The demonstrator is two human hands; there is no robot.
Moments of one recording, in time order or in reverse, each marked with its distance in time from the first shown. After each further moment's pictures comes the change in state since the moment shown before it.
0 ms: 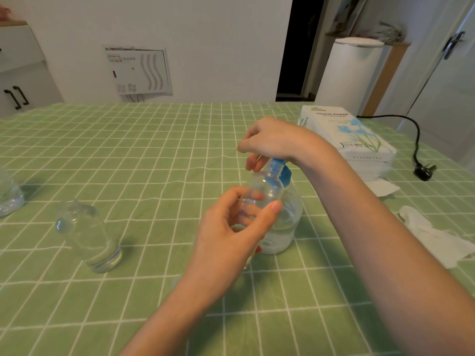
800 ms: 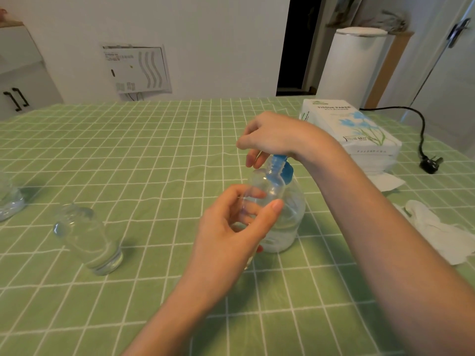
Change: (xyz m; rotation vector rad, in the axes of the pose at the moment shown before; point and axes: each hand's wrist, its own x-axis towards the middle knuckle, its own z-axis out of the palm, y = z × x) left_hand 0.000 0.002 -0.002 0.023 -0.003 -0.011; right_hand 0.002 0.002 0.000 0.012 0.001 -0.021
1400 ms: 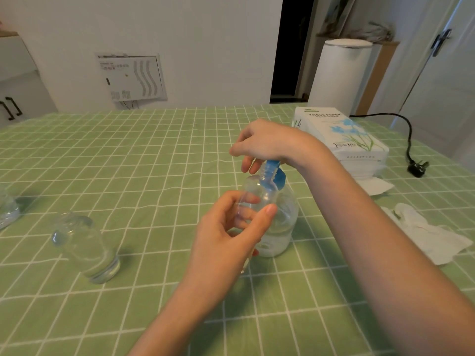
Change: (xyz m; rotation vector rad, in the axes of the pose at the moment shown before) left_hand -0.001 0.003 0.002 0.000 0.005 0.005; right_hand -0.002 -0.002 -0.004 0.012 -0.018 0.007
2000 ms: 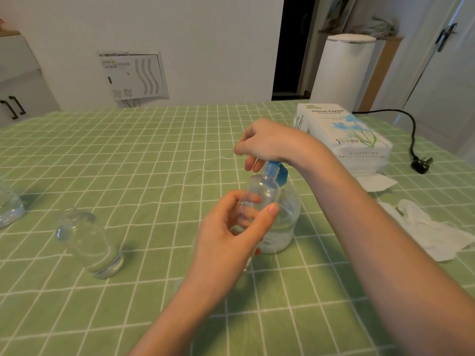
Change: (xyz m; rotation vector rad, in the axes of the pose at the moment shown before) left_hand -0.002 -0.004 0.001 -0.009 0.009 -0.021; right_hand 0.001 0.003 0.006 -0.029 0.028 0.012
